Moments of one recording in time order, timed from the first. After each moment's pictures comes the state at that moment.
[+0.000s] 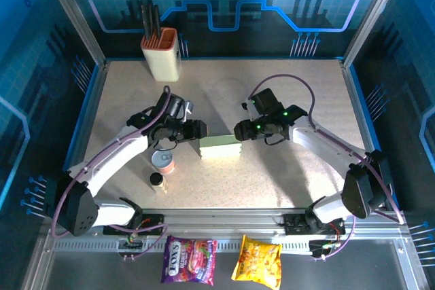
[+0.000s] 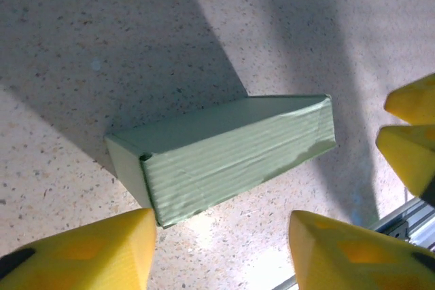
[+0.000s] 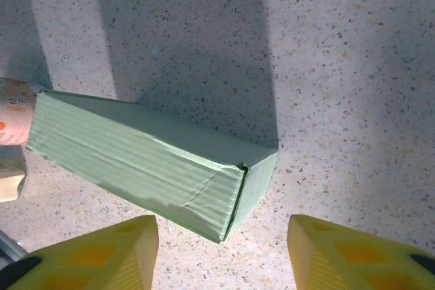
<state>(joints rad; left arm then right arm) -0.45 1.32 1.03 -0.66 0.31 -0.64 0.56 1.45 1.14 -0.71 -0.22 0.34</state>
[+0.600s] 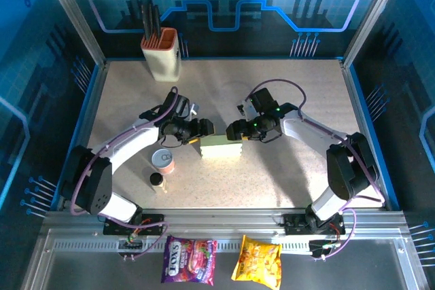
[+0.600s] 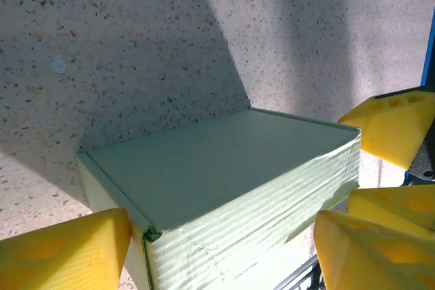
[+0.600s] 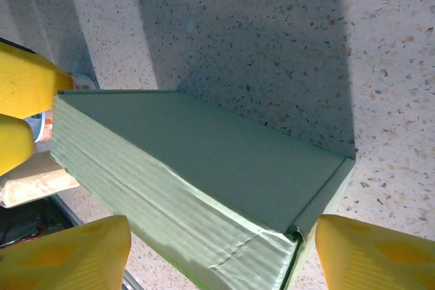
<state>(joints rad) -0.41 1.50 1.00 -0.49 0.48 -0.69 0.50 1.62 1.13 -0.60 -0.49 0.39</state>
